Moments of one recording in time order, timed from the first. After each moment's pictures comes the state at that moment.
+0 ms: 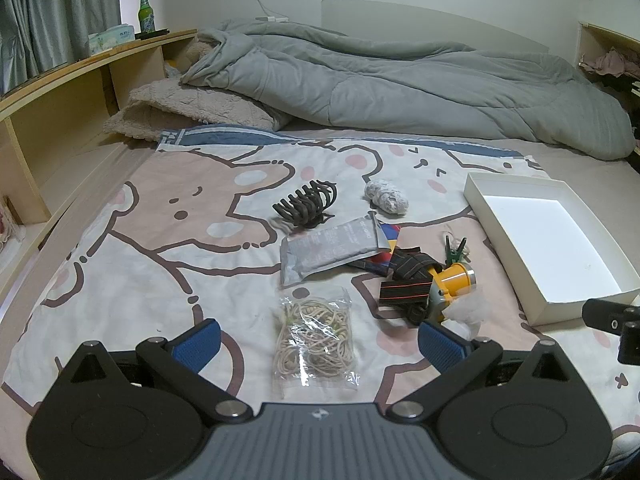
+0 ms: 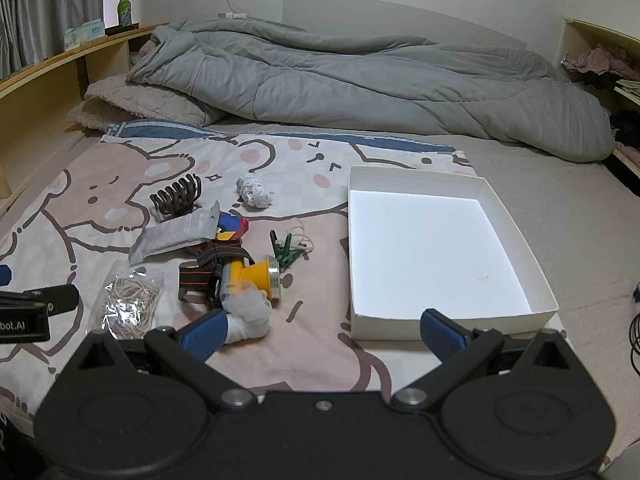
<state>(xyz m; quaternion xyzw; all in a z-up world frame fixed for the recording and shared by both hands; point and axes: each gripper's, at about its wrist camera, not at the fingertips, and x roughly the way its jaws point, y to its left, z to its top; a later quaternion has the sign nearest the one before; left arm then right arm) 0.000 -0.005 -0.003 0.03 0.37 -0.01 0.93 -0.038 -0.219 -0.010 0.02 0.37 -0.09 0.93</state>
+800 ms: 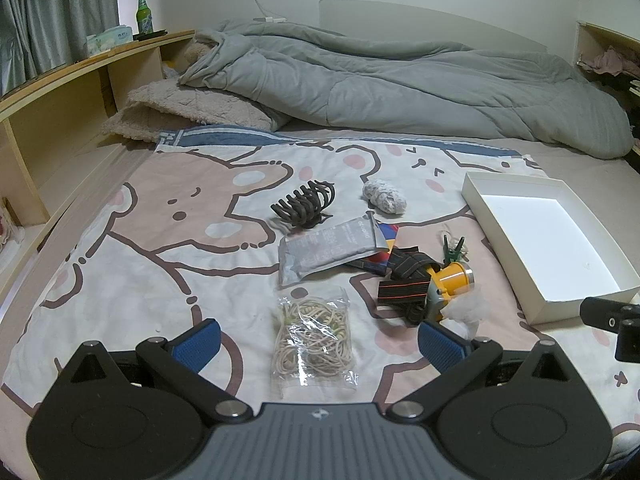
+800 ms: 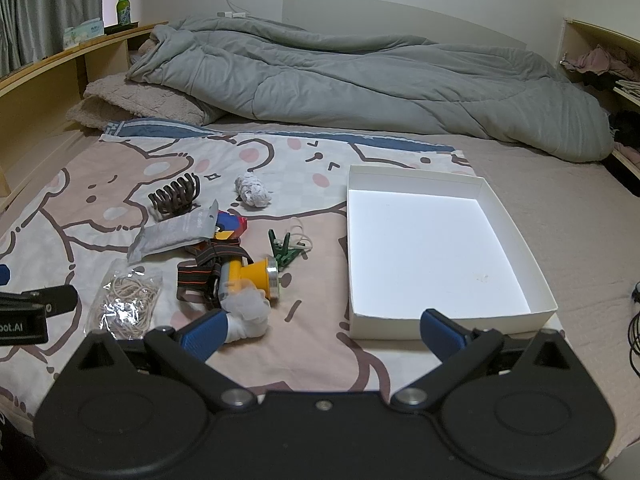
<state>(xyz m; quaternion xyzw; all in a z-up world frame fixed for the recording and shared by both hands) 0.000 -0.006 -0.002 0.04 0.37 -0.04 0.93 -0.038 -0.219 -0.011 0.01 0.37 -0.09 0.93</state>
